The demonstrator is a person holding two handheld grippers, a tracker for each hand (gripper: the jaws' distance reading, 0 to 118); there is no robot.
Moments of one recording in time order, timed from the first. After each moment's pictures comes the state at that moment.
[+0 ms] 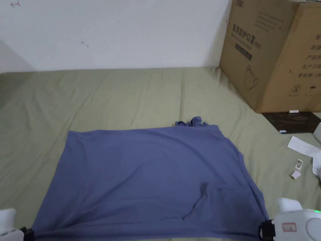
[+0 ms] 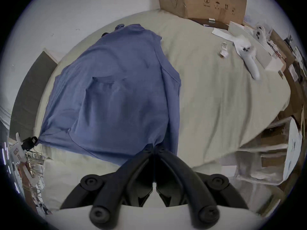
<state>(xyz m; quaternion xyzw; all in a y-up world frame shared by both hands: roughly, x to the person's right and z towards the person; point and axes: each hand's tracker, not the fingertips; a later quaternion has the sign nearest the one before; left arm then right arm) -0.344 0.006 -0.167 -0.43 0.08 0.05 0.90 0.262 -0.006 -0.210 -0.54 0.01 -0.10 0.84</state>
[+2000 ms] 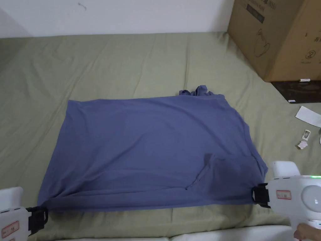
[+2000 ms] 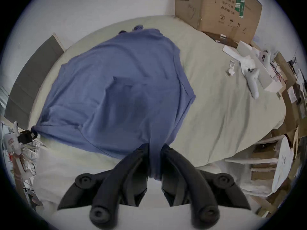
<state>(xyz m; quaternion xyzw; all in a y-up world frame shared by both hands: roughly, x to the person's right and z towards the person) -0.326 0.011 -0.157 -0.48 0.02 0.09 0.87 0.229 0.028 -0.218 -0.51 0.04 -0.04 0.86</state>
